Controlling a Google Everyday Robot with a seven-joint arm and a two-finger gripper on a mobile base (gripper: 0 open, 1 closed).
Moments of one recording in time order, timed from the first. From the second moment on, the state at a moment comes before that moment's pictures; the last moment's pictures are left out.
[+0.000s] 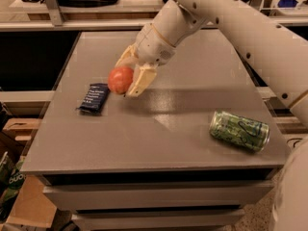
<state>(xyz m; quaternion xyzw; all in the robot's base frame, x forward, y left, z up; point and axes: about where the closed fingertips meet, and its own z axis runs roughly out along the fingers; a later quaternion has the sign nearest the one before) 0.565 0.061 0.885 -0.81 0.47 0.23 0.27</state>
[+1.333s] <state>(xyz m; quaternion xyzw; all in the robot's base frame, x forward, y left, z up) 0.545 0.103 0.871 -0.82 0.44 0.26 0.26</state>
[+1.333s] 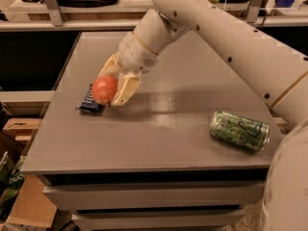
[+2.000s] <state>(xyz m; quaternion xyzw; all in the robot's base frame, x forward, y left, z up) 0.550 0.103 0.861 -0.82 0.44 0.27 0.26</state>
